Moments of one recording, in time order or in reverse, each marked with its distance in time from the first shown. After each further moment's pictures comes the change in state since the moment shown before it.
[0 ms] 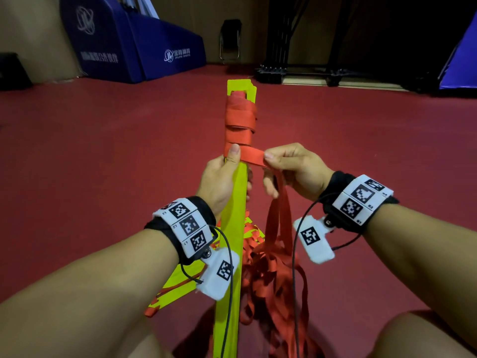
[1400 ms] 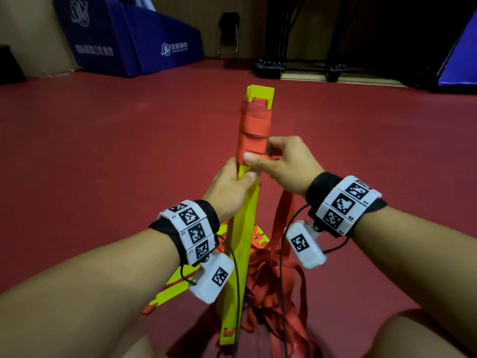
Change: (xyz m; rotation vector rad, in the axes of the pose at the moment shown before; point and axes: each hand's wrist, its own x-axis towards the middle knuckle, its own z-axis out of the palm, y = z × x) left_hand 0.011 -0.035 -0.004 0.347 -0.126 0.073; right_hand 0.012 0.010 0.008 -0.680 0.414 -0.014
